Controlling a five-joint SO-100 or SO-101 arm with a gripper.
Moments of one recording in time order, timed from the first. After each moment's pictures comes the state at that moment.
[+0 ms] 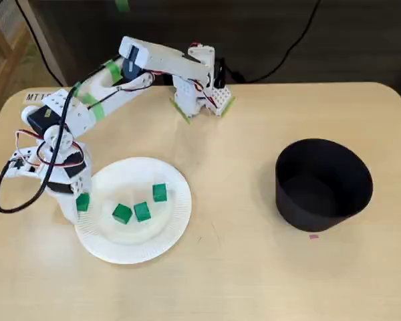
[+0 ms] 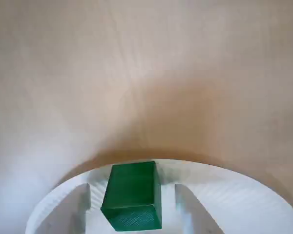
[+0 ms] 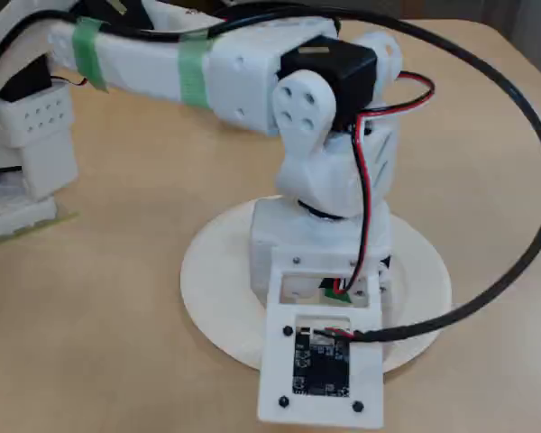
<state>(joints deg) 41.3 39.2 29.8 93.4 -35.4</state>
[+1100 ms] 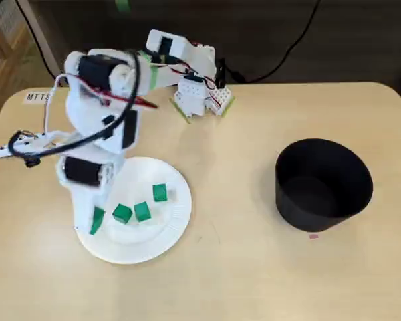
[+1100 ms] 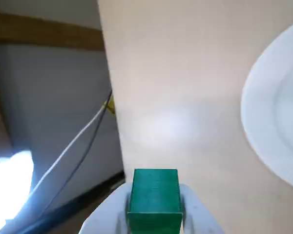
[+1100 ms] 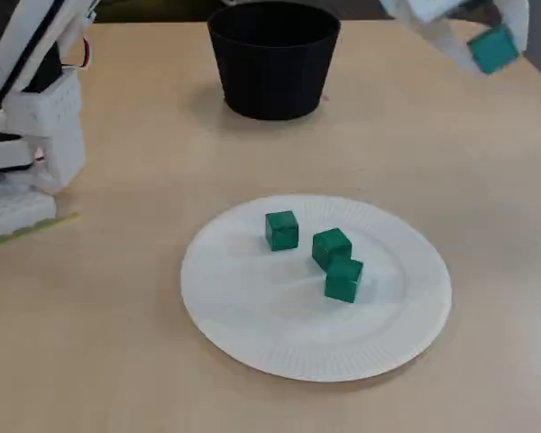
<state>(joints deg) 13.7 55.5 6.7 94.7 -11.4</state>
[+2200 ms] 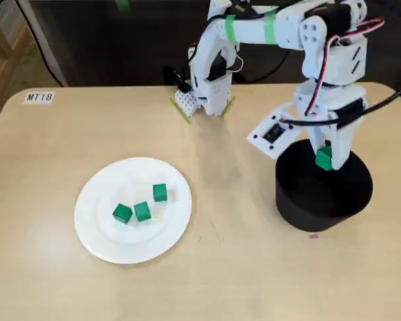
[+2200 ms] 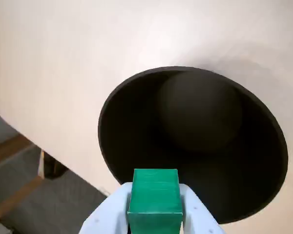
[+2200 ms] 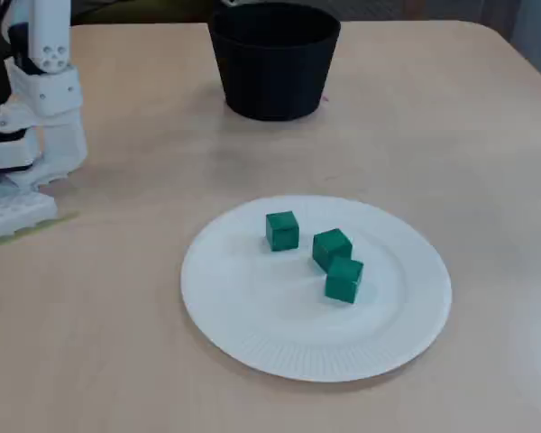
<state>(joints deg) -35.6 76.6 48.4 95.0 2.8</state>
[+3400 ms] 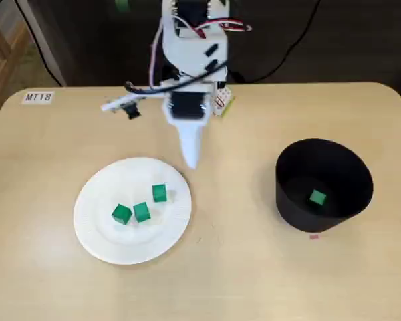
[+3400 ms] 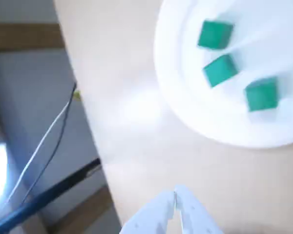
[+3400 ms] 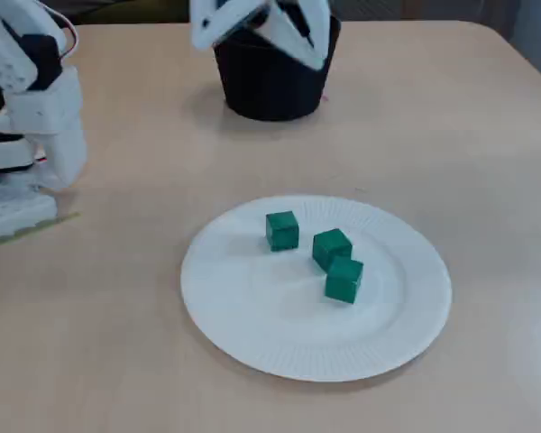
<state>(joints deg) 14.0 120.7 107.3 64.6 -2.0</state>
